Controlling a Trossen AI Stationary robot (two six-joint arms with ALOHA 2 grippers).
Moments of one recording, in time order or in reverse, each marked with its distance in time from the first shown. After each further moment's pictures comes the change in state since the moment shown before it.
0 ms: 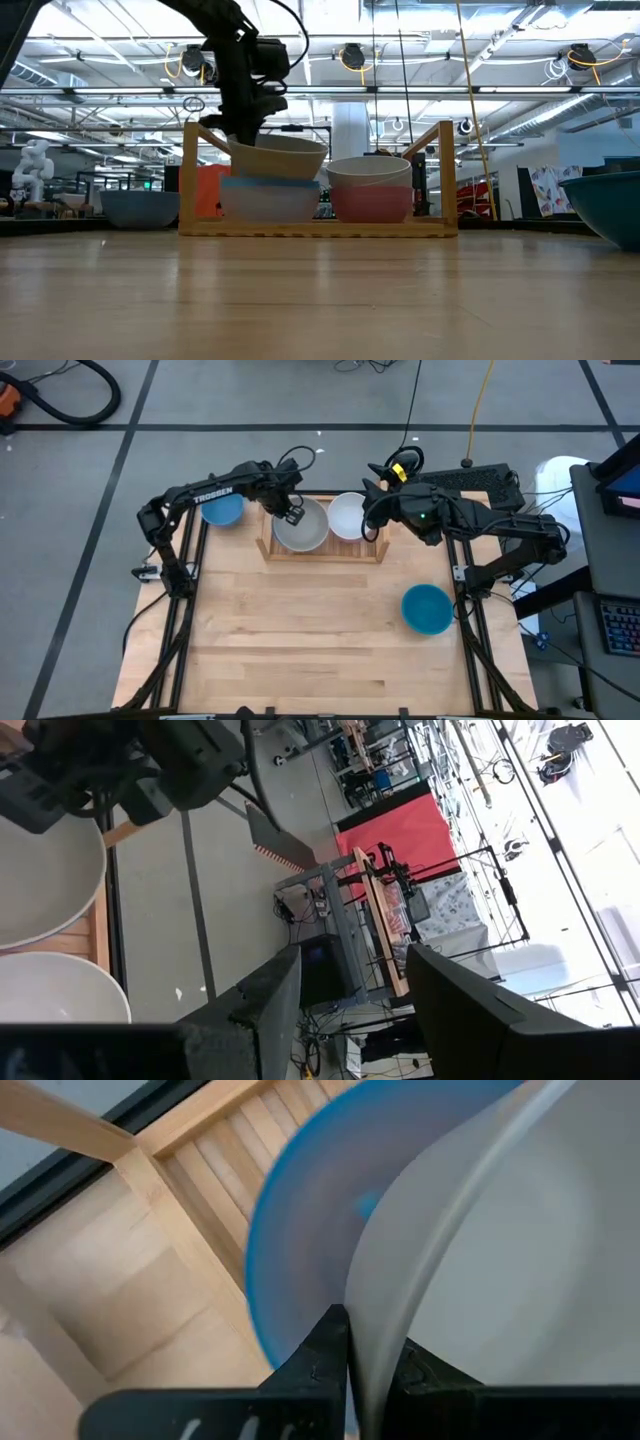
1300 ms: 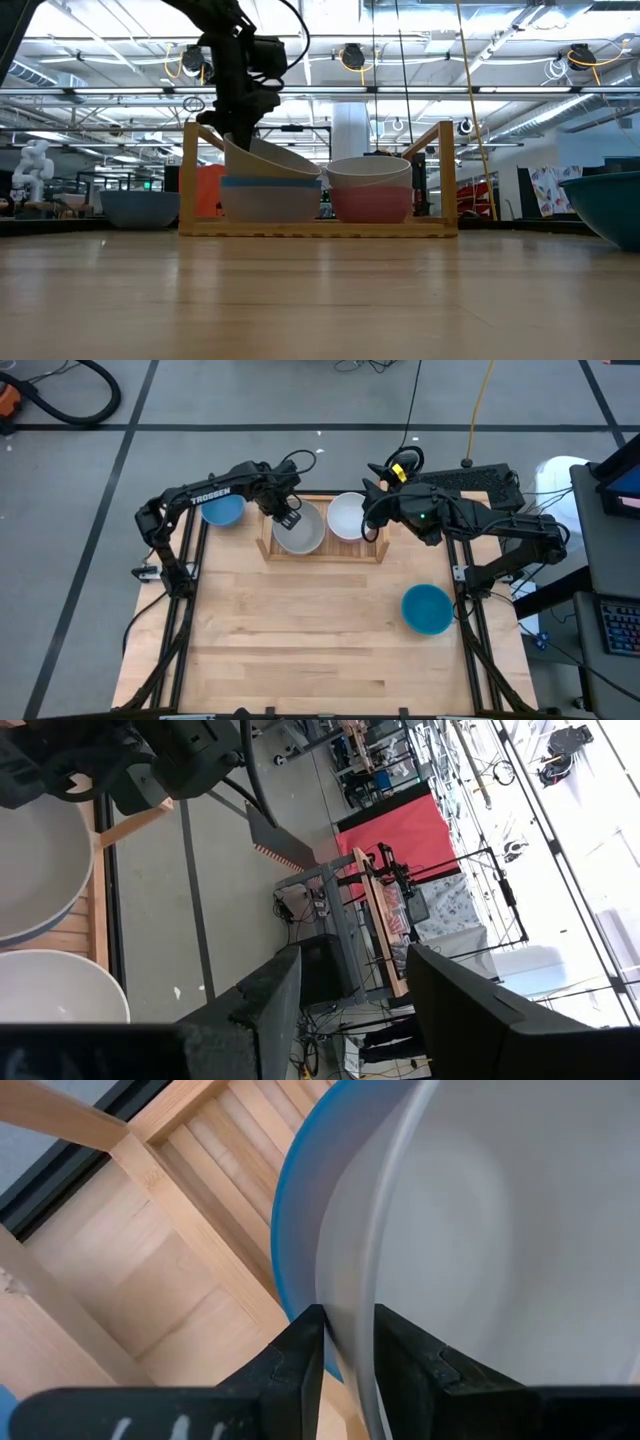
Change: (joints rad) left arm -0.008 -0.020 -0.001 -0.059 0.010 0.085; right arm 0.000 0.000 0.000 -0.001 0.000 -0.007
